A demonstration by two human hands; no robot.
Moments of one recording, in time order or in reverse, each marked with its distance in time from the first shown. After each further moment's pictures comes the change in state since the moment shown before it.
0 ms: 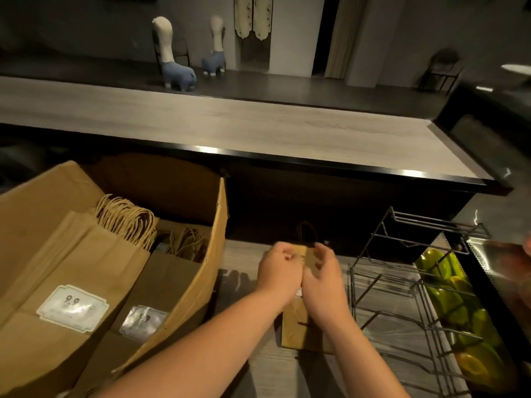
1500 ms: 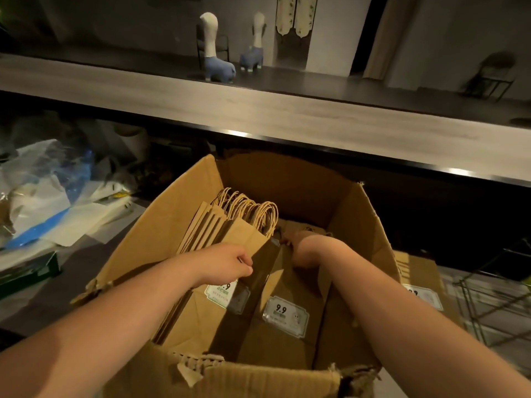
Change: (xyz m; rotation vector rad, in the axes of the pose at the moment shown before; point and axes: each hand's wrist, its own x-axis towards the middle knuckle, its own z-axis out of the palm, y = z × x) left_hand 0.011 -0.086 -0.358 0.555 -0.411 -0.114; right_hand 0.006 -0.157 0.230 -1.055 -0.770 -0.068
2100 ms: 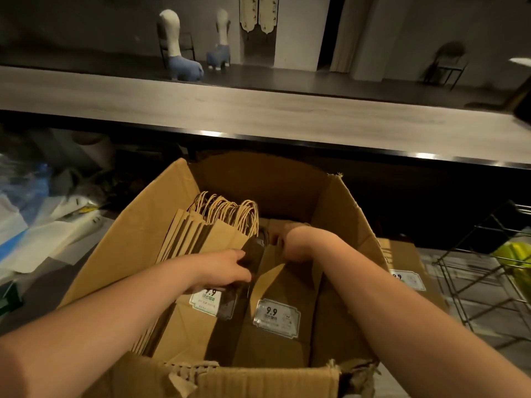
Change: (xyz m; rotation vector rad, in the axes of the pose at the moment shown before) left_hand 0.035 0.007 0.005 0.042 -0.230 -0.053; right_hand -0.008 0.008 -0.007 0.041 0.086 -0.014
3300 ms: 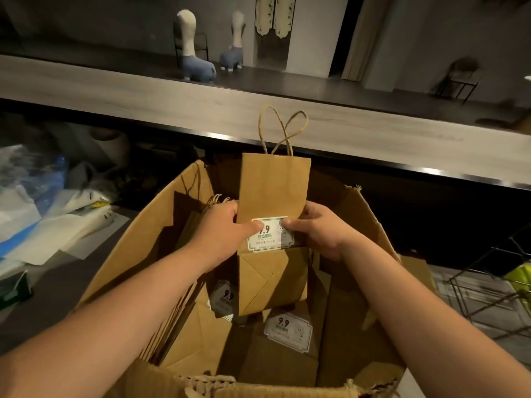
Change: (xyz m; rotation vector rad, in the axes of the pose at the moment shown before) left_hand -0.022 0.014 -0.029 -0.423 0.706 0.476; right_hand -0.001 0.011 -0.017 1.261 0.103 -0.232
